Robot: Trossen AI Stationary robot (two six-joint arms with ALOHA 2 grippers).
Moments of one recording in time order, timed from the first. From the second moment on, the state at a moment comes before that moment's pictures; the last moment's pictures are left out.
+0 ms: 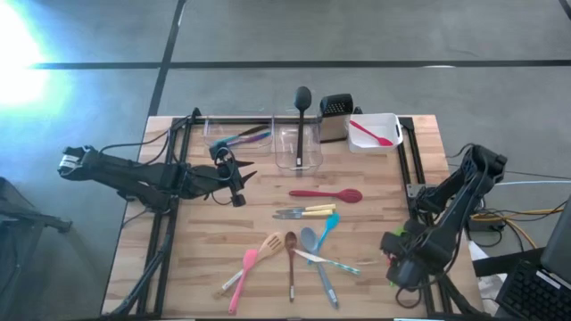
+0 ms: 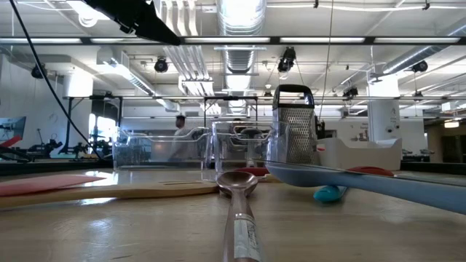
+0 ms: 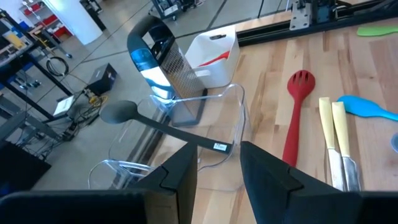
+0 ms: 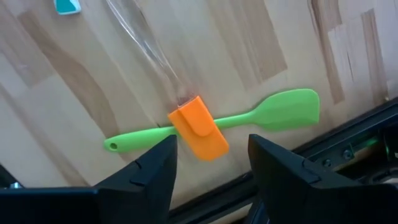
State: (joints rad) left arm -0.15 1.00 0.78 -0.17 -0.64 0.14; right arm 0.96 1.45 1.01 -1.19 0.03 1.46
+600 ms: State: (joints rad) left arm -0.15 1.00 0.78 -0.17 -0.62 0.13; right arm 0.92 1.50 0.97 -1.05 0.03 1.38
